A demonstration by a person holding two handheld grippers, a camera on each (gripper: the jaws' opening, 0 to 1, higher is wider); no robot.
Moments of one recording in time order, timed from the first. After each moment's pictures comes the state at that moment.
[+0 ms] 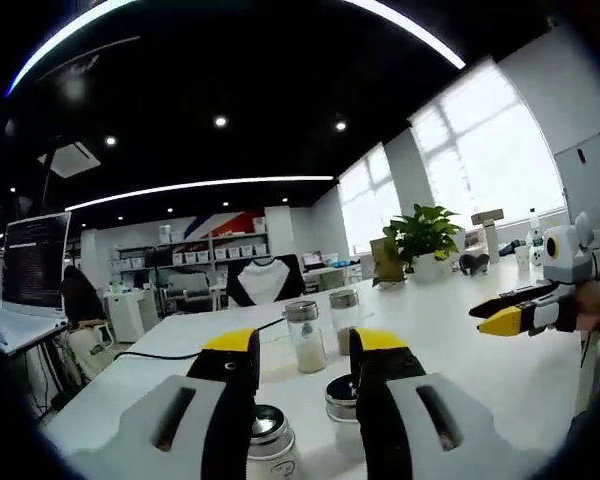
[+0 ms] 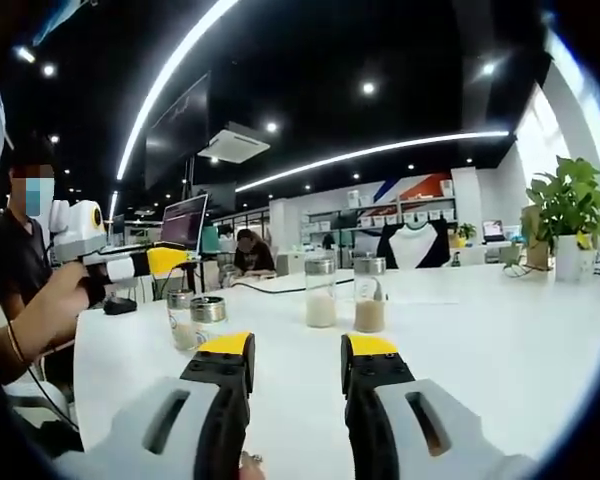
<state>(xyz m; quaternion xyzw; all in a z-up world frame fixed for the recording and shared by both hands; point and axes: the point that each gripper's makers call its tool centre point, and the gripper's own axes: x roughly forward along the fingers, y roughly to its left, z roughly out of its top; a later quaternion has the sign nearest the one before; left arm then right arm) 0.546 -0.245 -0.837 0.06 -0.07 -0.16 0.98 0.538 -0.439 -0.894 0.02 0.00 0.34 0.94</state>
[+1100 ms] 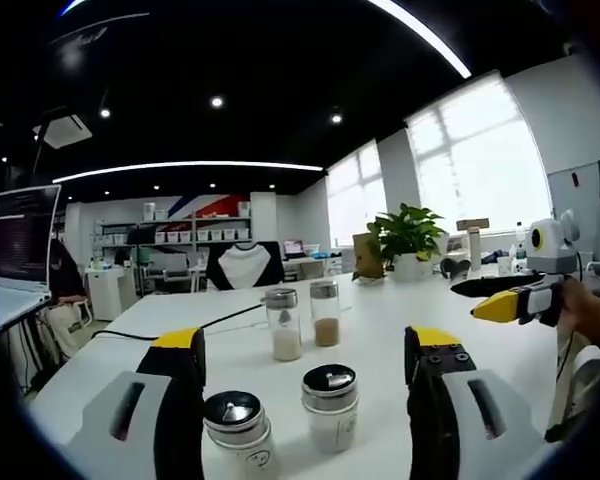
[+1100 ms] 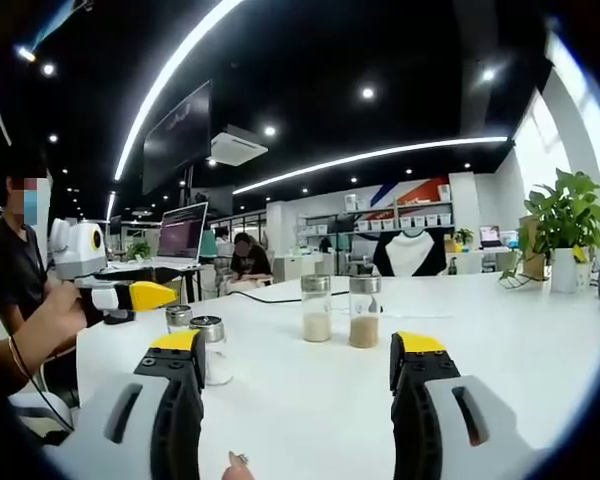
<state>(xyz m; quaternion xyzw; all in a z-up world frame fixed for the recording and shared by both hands) 0.544 -0.258 -0.848 0.03 -0.04 -0.20 0.98 0.540 -0.444 -0.869 0.02 -0.01 0.34 0.94</state>
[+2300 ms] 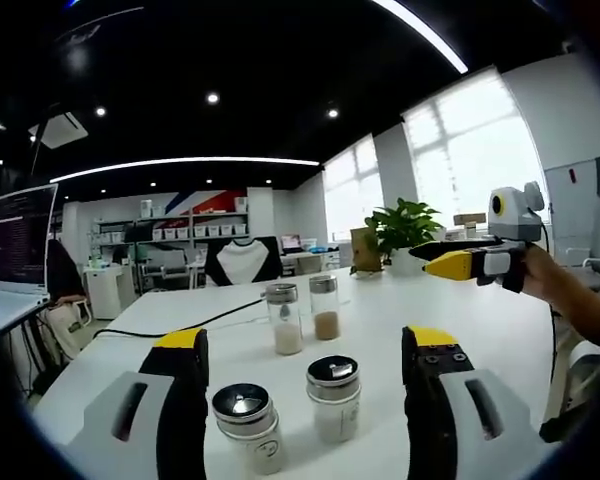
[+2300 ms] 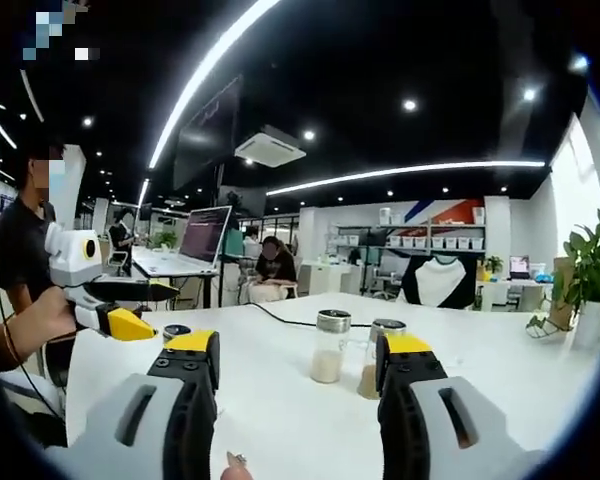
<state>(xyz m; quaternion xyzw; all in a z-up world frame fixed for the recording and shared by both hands) 0.538 -0.250 -0.848 0.03 -0.03 -0.21 0.98 0.586 -0.411 -0.820 -0.04 -0.04 0.40 0.91</state>
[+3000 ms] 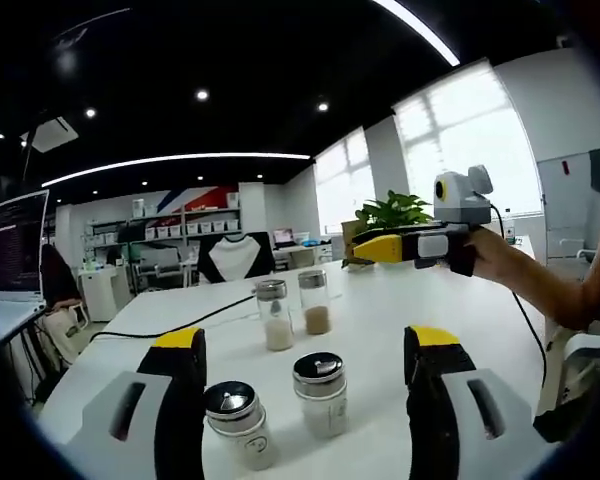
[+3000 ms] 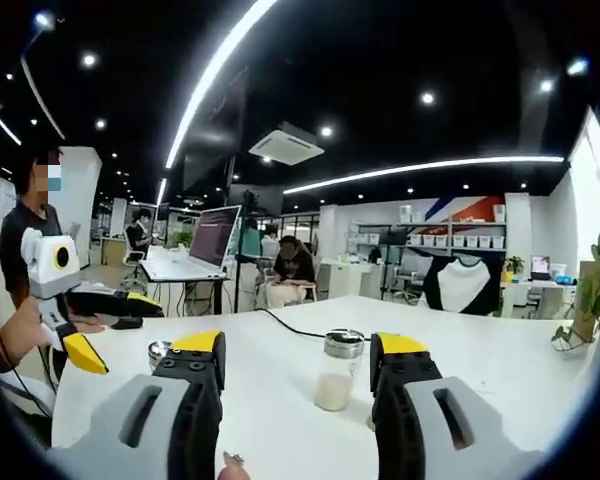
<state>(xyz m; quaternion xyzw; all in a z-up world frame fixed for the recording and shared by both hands) 0.530 -0.263 -0.849 0.05 -0.02 -0.23 0.97 0.633 -0.368 -0.809 -0.04 -0.04 0.45 0.89</state>
